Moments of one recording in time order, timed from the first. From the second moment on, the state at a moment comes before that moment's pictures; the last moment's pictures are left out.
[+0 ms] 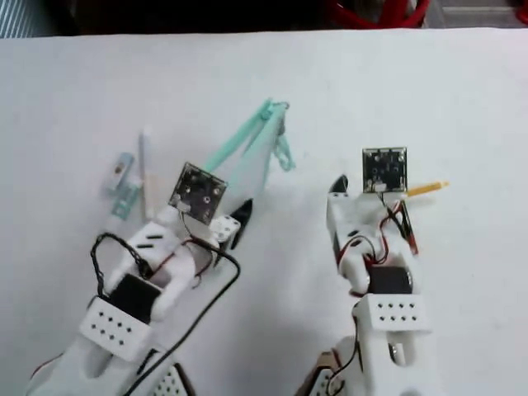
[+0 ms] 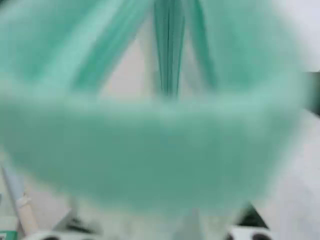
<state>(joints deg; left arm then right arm) 22.0 -65.6 72.6 34.8 -2.2 -3.4 -57.5 73.5 23.3 3.0</state>
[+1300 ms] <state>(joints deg) 18.1 -65.5 68.9 41.2 -1.5 14.3 -2.2 15.9 64.0 23.3</state>
